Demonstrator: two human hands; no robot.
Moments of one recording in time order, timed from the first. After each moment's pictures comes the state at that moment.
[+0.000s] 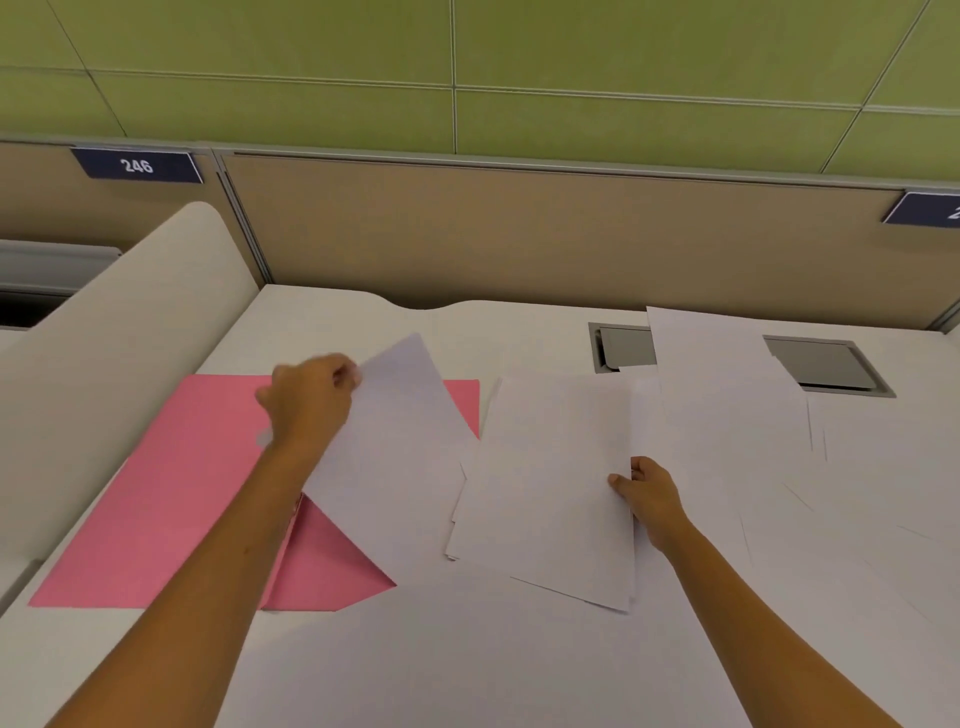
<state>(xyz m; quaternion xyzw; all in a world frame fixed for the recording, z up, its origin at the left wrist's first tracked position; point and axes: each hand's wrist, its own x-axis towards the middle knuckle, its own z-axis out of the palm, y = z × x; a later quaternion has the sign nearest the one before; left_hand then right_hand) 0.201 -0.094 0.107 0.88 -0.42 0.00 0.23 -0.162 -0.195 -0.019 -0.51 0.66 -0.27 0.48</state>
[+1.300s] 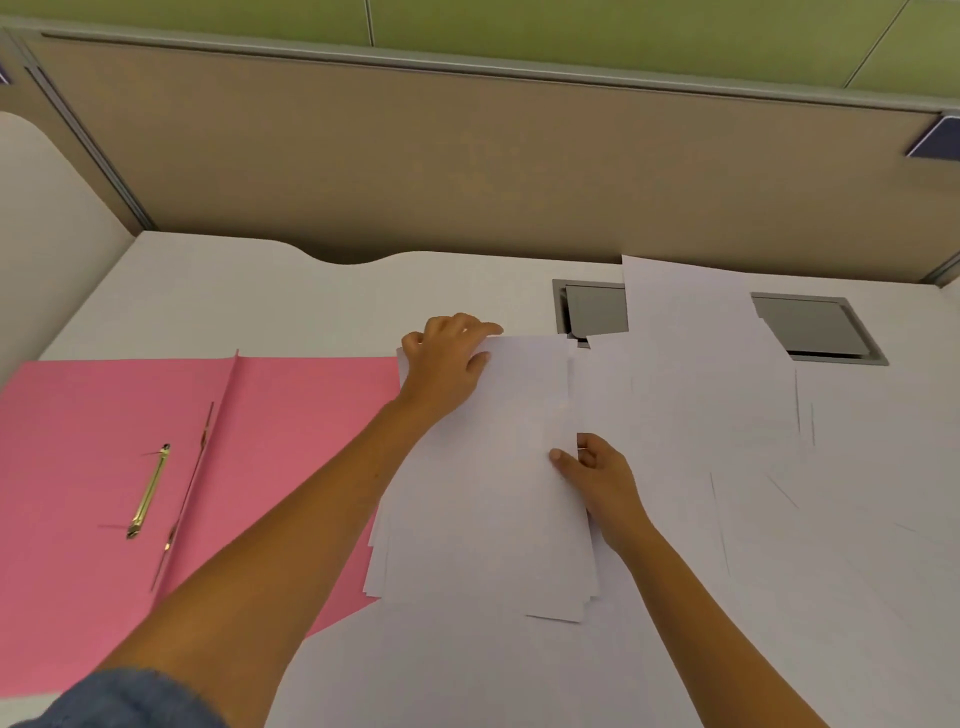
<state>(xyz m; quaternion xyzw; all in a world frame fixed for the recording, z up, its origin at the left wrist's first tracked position) 0.074 -0.269 0.009 0.71 -0.67 -0.06 0.21 -0.153 -0.225 -0.036 -0.50 0.60 -0.28 0.55</state>
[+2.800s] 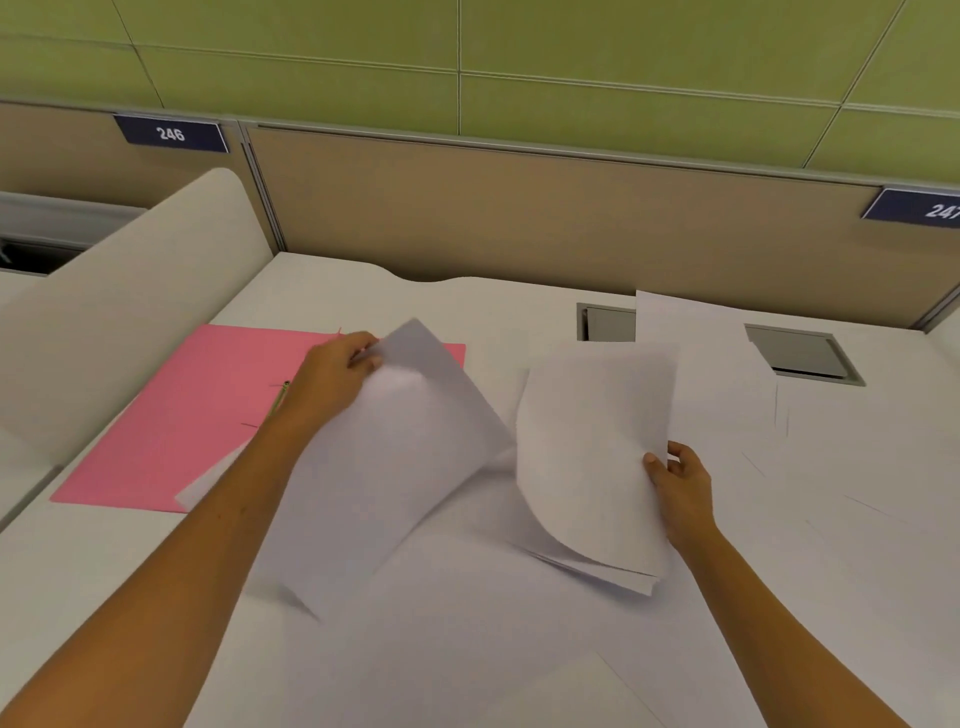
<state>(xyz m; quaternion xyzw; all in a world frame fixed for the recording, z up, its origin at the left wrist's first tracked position) 0.136 -0.044 0.114 0.78 -0.51 -0.15 0.33 -0.243 -0.149 -0.001 -0.51 0.62 -0.37 0.47</state>
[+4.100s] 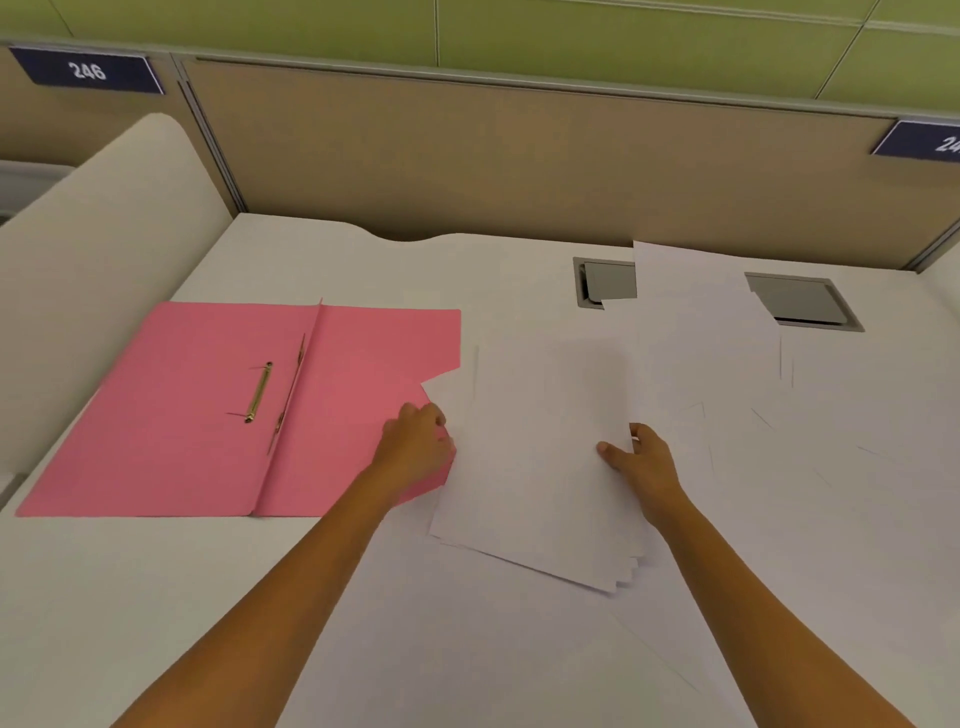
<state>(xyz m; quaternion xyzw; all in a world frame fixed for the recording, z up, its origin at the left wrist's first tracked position) 0.081 -0.055 0.007 0.80 -0.51 -0.29 0.12 -0.200 -0.136 -0.026 -0.52 0.65 -0.27 0.48</state>
